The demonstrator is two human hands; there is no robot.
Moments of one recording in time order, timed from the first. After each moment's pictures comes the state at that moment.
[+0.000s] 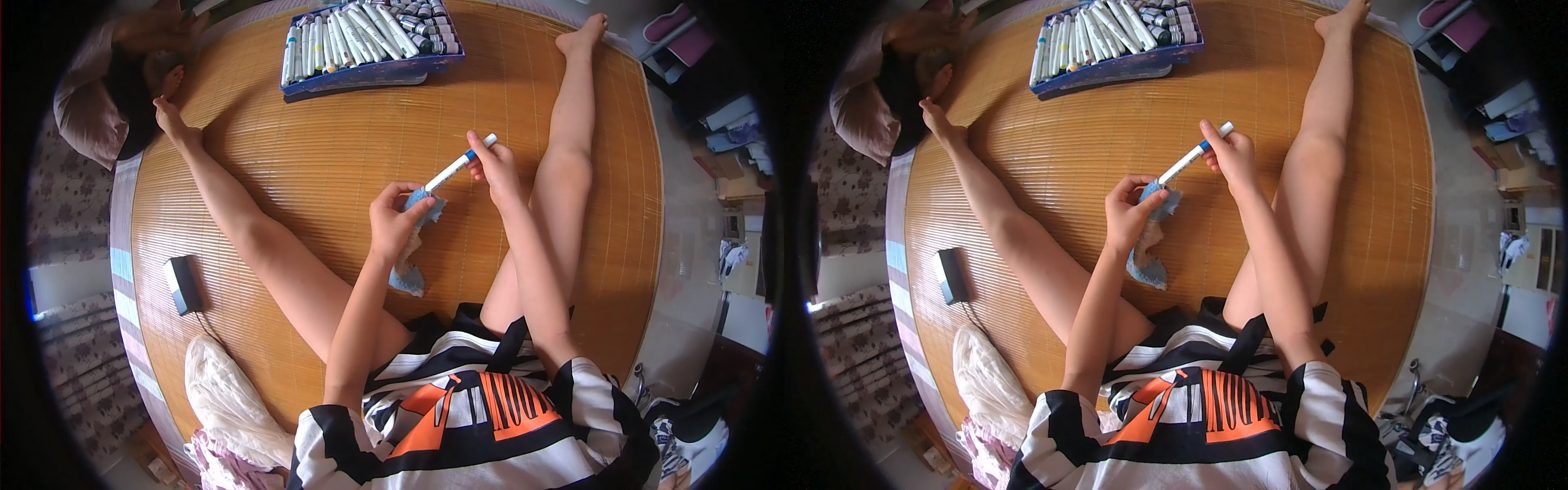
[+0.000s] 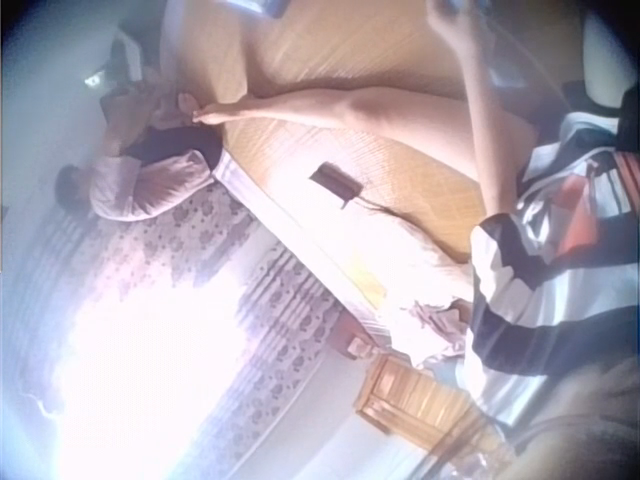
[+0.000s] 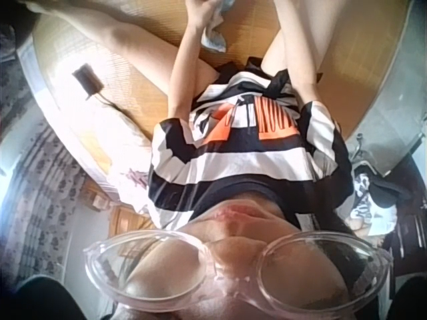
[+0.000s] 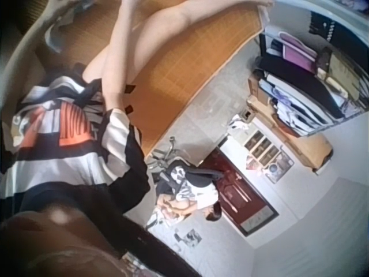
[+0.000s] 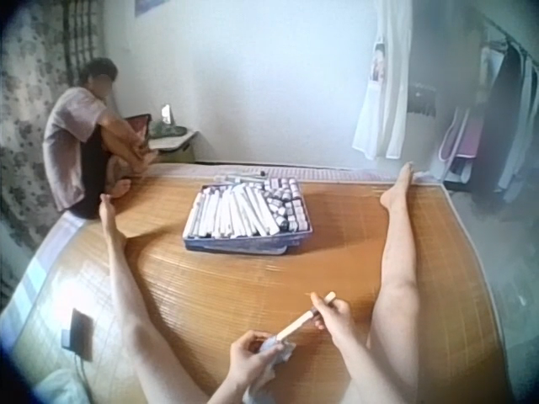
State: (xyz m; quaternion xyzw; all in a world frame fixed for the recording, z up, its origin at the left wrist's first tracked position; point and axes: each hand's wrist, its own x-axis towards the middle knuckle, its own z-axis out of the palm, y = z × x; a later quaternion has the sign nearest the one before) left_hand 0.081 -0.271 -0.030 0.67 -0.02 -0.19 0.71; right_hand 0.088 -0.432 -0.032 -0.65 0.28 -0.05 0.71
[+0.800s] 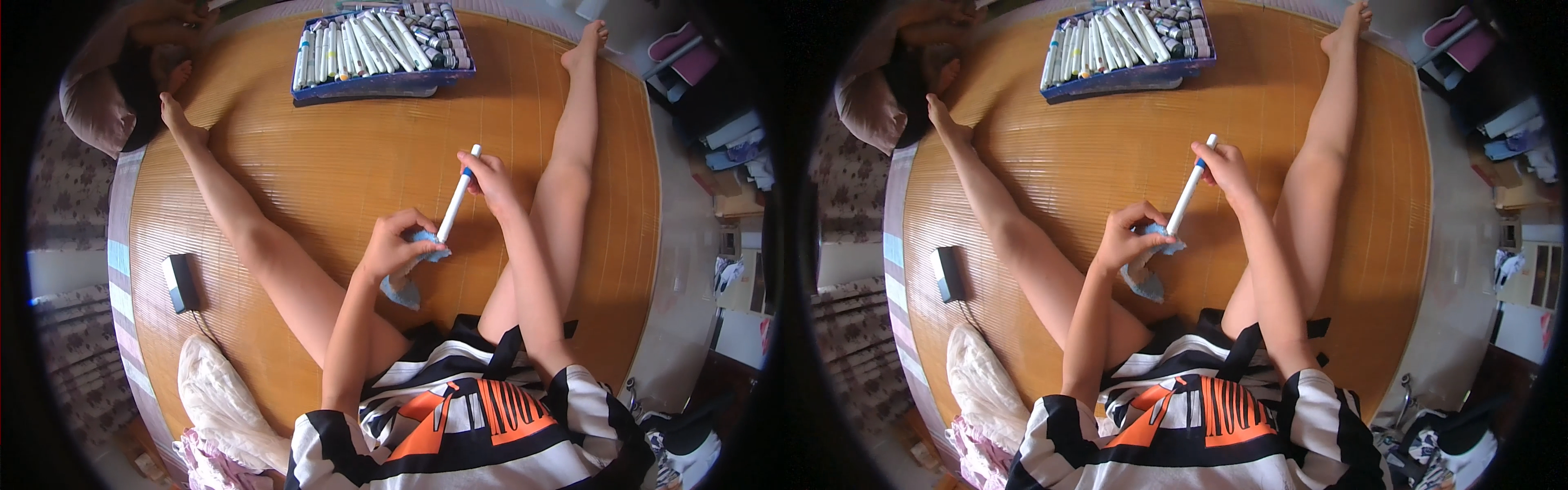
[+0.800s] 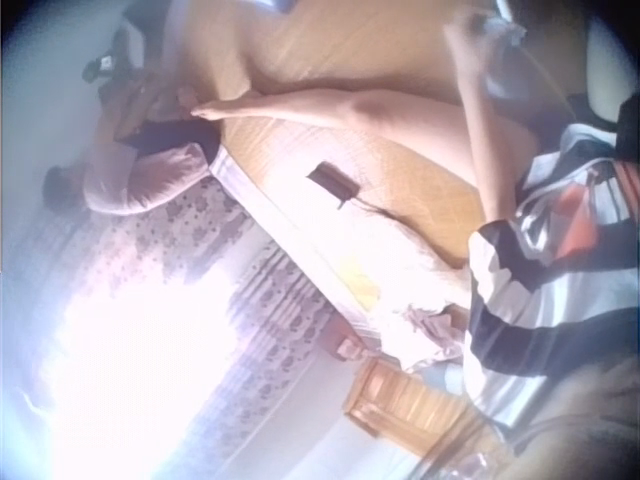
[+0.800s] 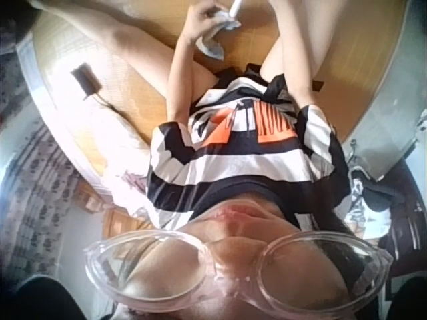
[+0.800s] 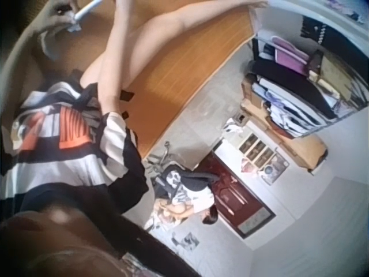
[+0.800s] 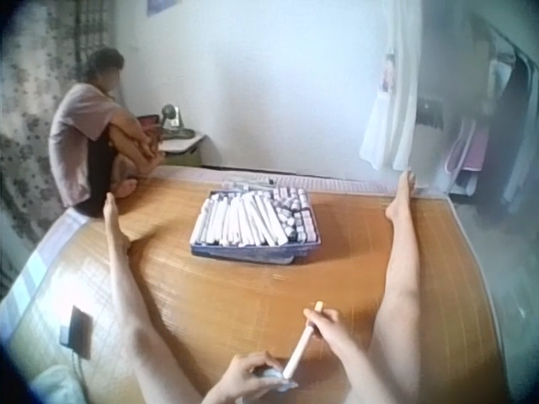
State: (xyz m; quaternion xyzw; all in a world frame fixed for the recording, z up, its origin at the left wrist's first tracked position) left_hand 0.084 -0.249 -0.017 0.72 -0.26 -0.19 0.61; right_hand 0.097 -0.428 -0.022 -0.65 0.21 0.05 0.73
